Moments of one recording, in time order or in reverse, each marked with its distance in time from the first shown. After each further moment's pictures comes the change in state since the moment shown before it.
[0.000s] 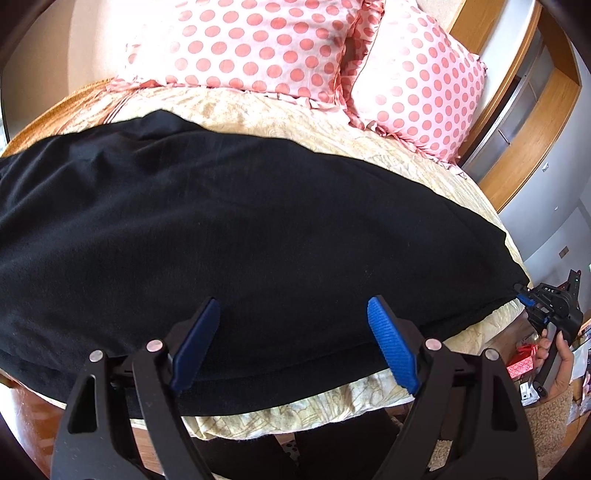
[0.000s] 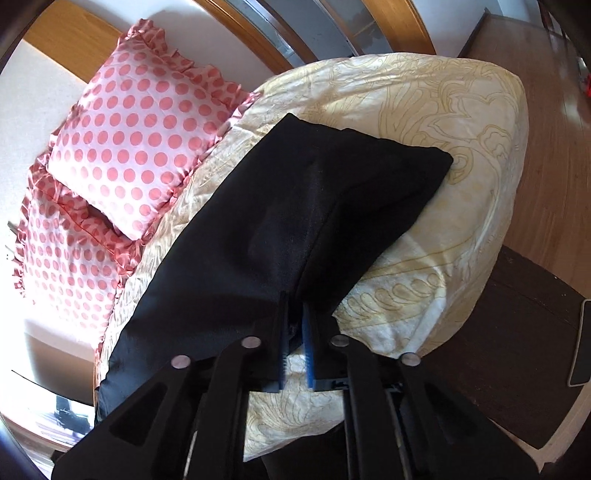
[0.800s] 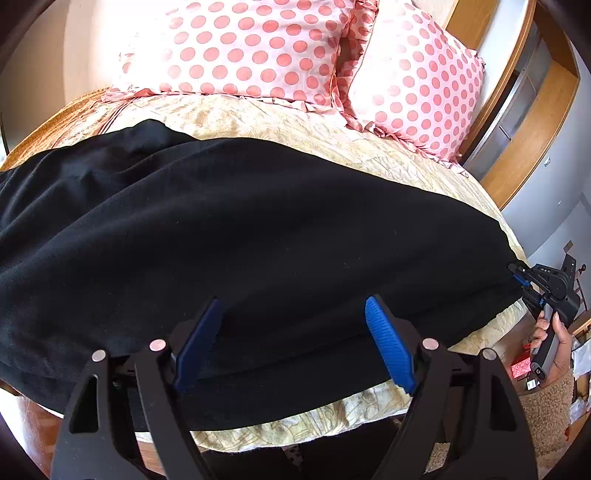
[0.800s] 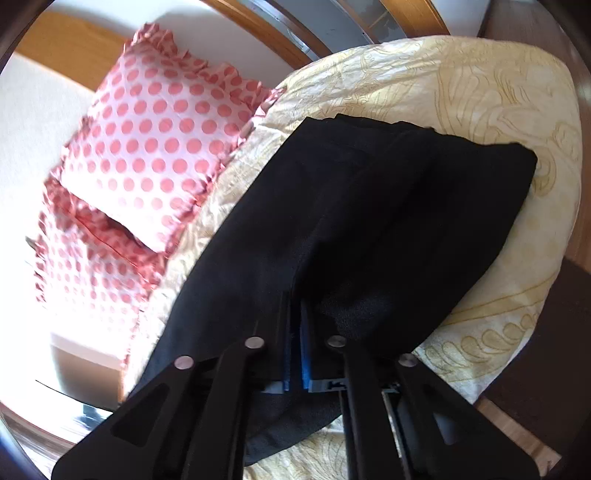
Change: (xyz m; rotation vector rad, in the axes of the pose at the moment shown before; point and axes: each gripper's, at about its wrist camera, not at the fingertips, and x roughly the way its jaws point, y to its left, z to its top) left arm 0.001 -0.009 0.008 0.030 -0.013 0.022; right arm 0.034 0.011 0.014 0.050 -0.009 0.165
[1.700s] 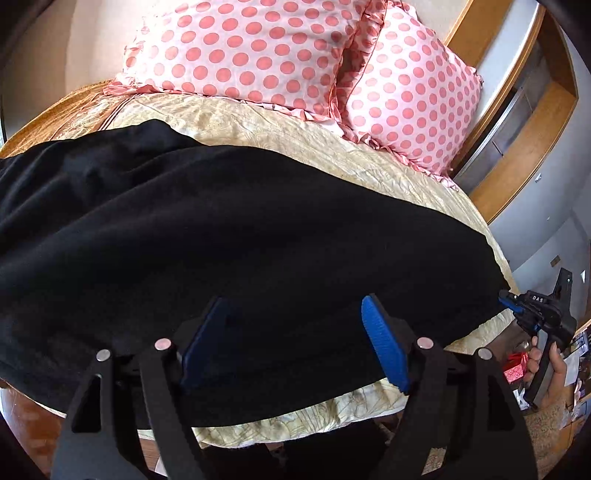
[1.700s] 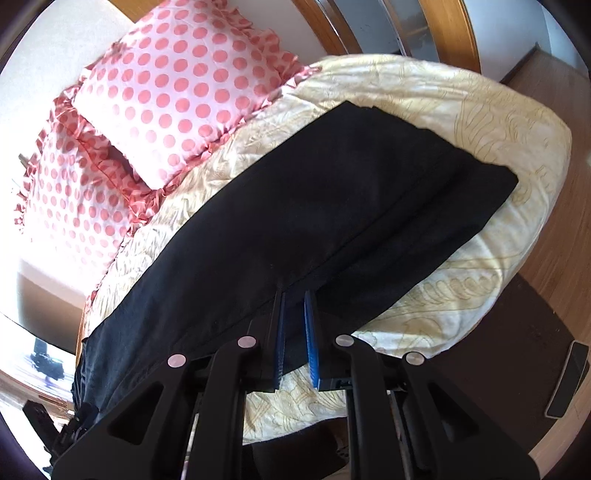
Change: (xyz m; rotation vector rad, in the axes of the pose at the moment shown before) left arm -0.009 0.009 0.002 -0.042 -0.007 -0.051; right arm -0.012 0.042 -0.027 -0.220 0.136 -0.162
